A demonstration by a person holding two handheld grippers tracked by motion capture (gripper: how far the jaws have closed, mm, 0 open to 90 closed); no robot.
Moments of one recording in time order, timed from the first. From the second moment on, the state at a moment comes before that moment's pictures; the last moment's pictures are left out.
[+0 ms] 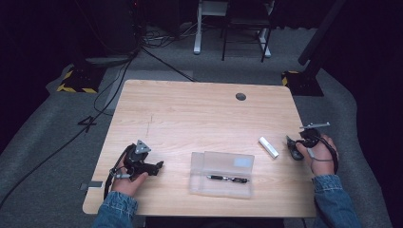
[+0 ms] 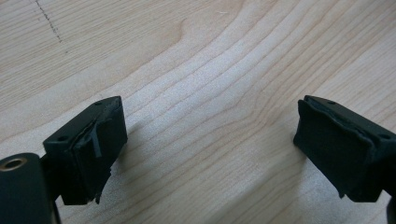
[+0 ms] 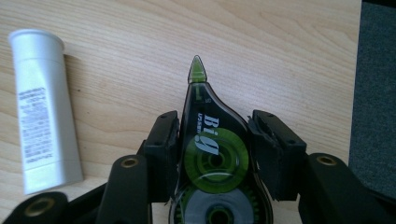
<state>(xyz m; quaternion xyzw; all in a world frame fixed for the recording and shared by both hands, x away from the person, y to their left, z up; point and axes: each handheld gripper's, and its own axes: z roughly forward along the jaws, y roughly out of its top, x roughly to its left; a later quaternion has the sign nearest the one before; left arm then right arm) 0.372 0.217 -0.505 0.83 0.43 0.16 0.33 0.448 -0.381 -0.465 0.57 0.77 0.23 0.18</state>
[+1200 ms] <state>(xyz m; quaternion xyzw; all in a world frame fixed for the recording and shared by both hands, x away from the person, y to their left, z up) 0.380 0.211 -0.505 0.83 0.42 0.16 0.33 0.392 -0.315 -0.375 0.41 0.81 0.39 0.18</state>
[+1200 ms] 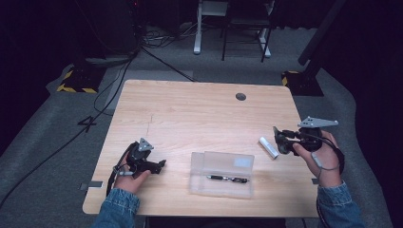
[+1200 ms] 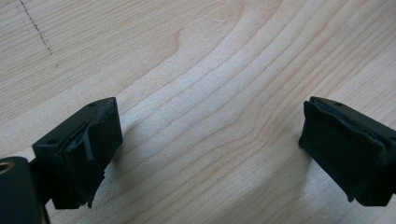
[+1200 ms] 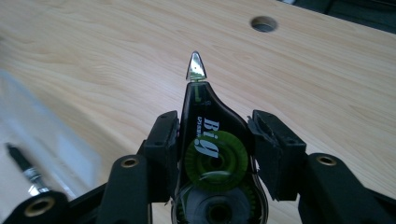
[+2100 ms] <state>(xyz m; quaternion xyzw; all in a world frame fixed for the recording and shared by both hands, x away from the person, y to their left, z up) 0.380 0.211 -0.505 0.83 0.42 0.16 0.33 0.358 -0.216 -0.396 0.20 0.90 0.38 0.04</state>
